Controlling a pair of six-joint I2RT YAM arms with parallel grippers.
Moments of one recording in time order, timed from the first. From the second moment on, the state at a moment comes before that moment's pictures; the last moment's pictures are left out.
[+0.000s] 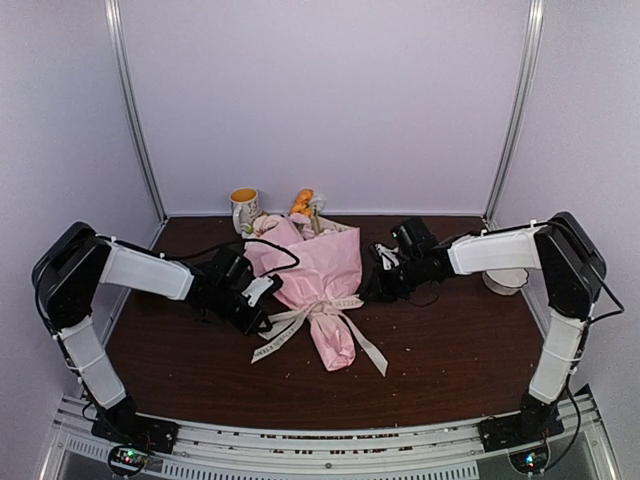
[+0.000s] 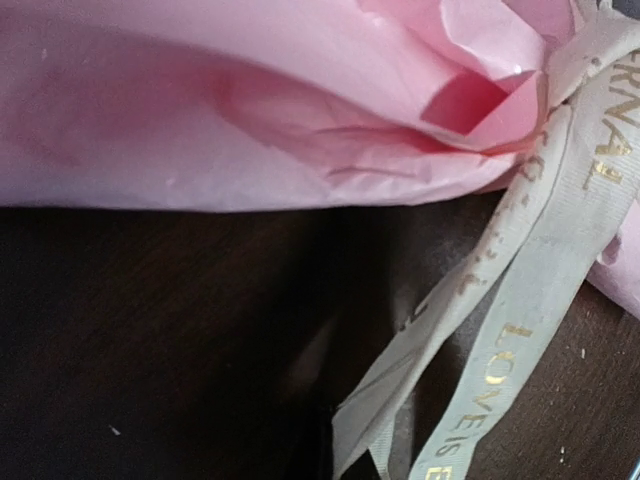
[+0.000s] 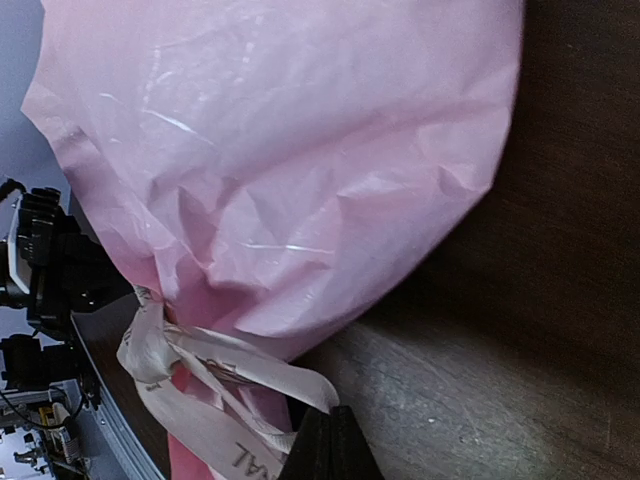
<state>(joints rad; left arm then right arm) -0.62 1.77 0.90 -0.17 0.30 0.04 0.60 1.86 1.19 -0.21 -0.44 0.52</state>
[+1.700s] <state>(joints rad) -0.53 1.62 0.72 -0.07 0.35 -0.08 0.41 1.70 0.81 -0.09 -0.47 0.48</state>
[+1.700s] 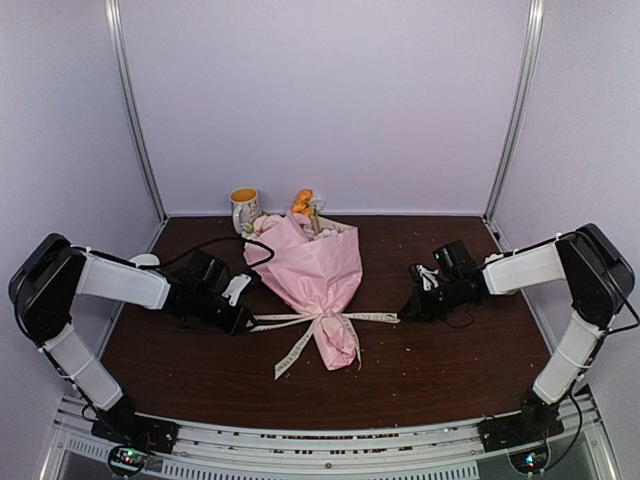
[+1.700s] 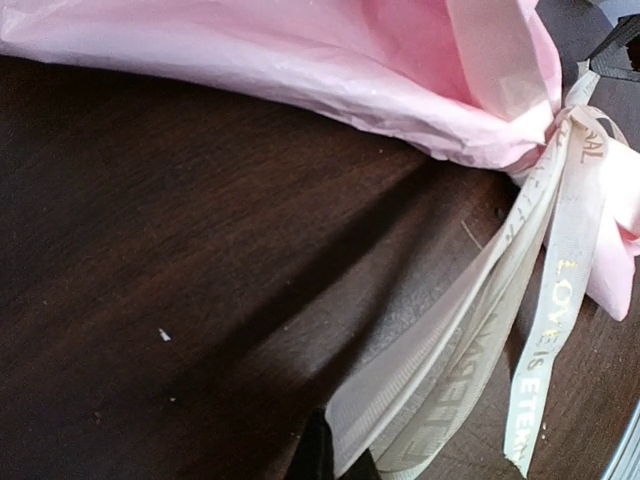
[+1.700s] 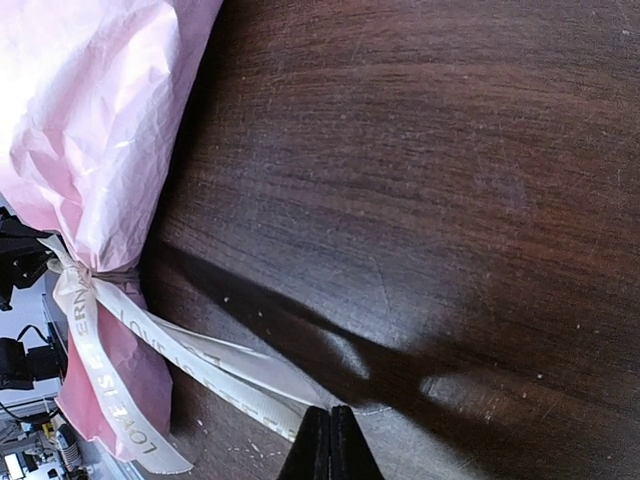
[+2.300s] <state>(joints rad) -0.62 1.27 0.79 -0.21 0.33 -0.03 0.37 1.25 0.88 -0.18 -0.30 0.45</state>
